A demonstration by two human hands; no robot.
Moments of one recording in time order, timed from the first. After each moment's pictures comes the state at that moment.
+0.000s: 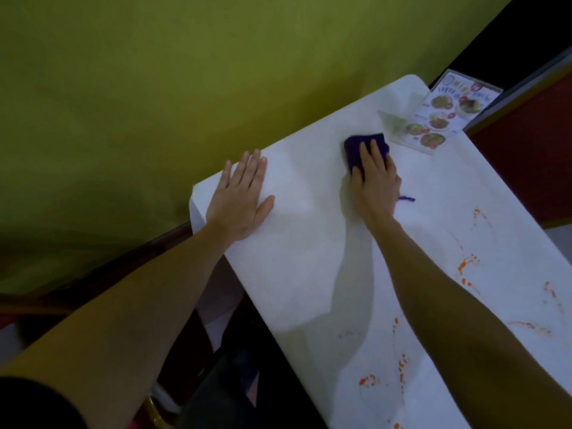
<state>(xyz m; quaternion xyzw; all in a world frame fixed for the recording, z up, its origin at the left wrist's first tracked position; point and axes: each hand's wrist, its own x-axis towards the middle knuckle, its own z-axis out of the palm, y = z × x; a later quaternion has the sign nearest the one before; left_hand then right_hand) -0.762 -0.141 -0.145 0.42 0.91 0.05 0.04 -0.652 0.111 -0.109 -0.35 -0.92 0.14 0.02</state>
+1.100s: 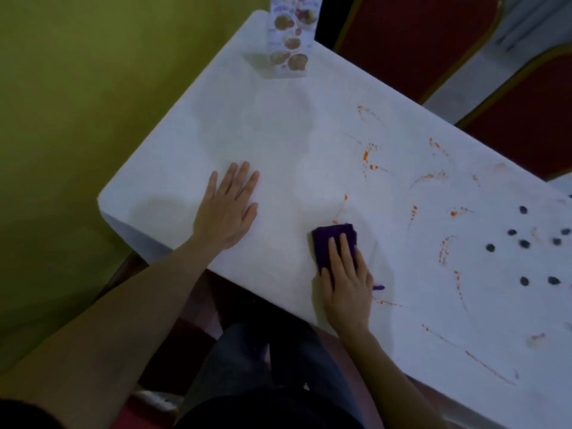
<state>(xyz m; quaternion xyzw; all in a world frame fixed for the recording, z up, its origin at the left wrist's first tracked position) -0.659 -0.110 -0.142 0.62 0.78 0.05 0.07 -0.370 -0.100 -0.112 -0.53 -0.84 0.11 0.02</state>
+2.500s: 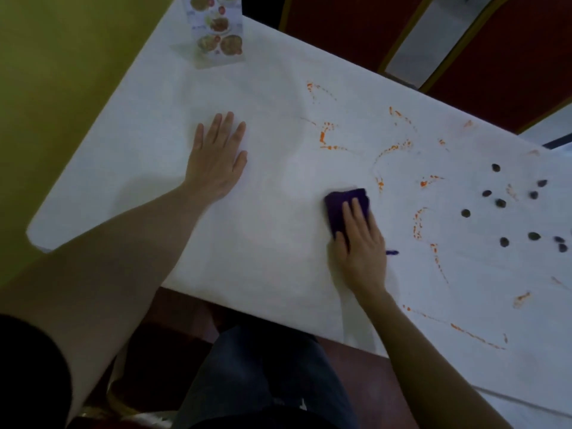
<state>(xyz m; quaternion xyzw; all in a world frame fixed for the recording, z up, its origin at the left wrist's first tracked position) -0.652 0.020 -0.133 0.64 0.76 0.05 0.08 -0.319 -0.021 -0.111 -0.58 -0.80 0.13 0.07</state>
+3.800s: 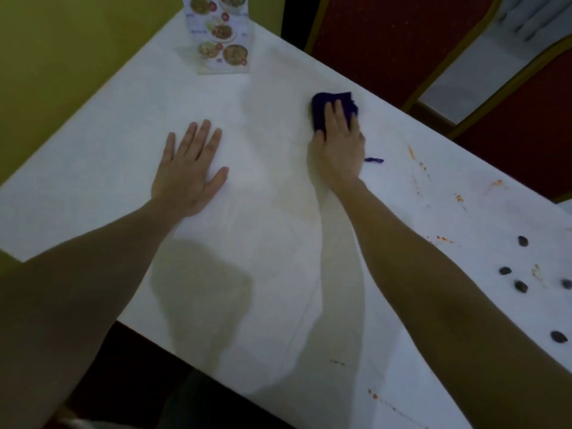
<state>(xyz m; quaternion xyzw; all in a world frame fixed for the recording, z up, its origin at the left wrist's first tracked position) -0.646 0.027 -0.149 0.58 0.81 0.05 0.02 -0.439 0.229 -0.109 -0.52 -0.84 0.16 0.06</state>
